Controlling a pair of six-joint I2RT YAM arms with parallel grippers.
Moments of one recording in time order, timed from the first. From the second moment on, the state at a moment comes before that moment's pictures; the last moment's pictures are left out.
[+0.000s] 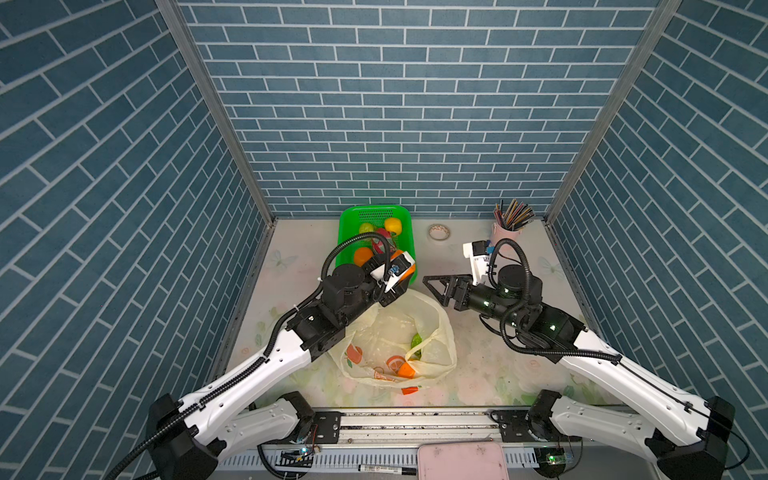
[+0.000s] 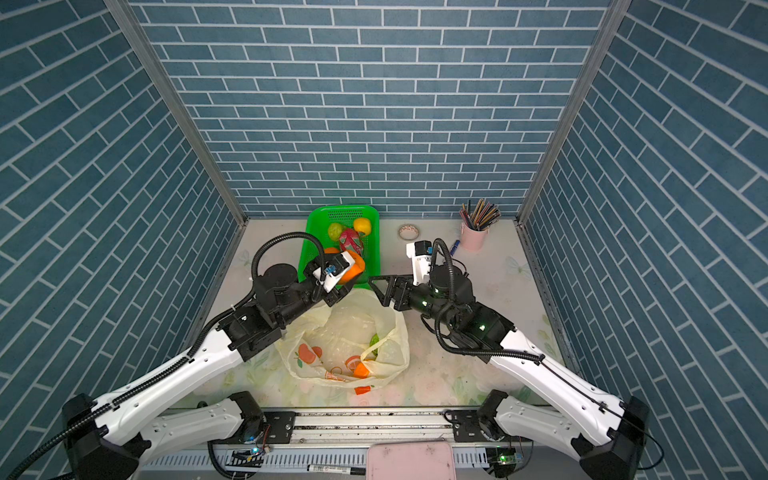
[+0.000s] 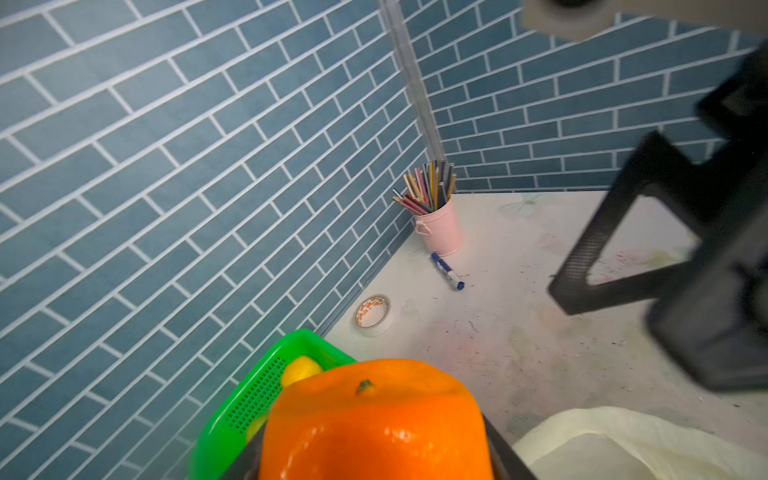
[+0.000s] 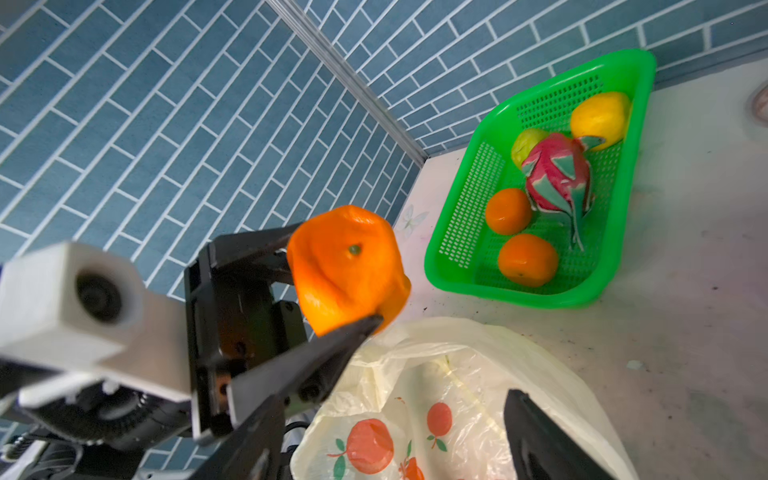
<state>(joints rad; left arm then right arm) -0.74 1.05 0.91 0.00 -0.04 0.40 0.88 1.00 0.95 -0.19 -0.11 0.74</state>
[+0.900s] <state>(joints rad) -0.26 1.71 1.39 -0.20 0.02 -0.06 0.71 1.36 1.19 -0.29 -0.11 0.57</state>
